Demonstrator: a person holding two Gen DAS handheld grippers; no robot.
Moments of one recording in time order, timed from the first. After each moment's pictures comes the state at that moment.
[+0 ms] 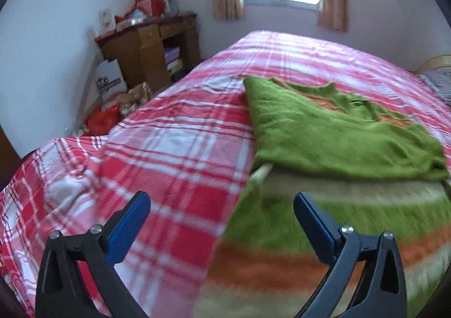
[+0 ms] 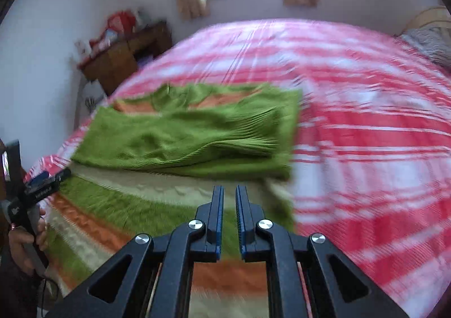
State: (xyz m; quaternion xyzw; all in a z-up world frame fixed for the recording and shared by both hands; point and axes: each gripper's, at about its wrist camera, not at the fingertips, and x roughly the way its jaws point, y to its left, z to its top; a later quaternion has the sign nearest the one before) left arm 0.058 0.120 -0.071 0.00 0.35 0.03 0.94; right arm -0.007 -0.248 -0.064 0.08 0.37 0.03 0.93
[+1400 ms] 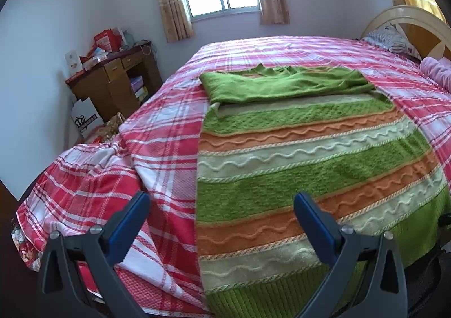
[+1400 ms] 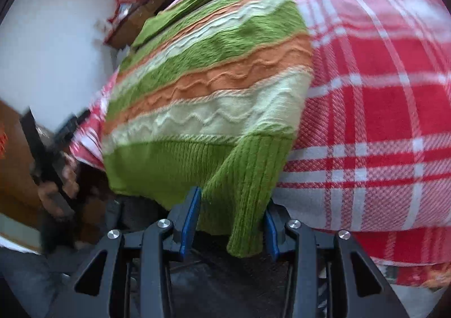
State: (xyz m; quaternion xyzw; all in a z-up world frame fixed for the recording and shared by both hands) left arm -0.081 0.100 -0.064 0.11 0.32 -0.06 0.94; right arm -0.217 -0.227 -0.159 0.23 0.51 0.15 0.82
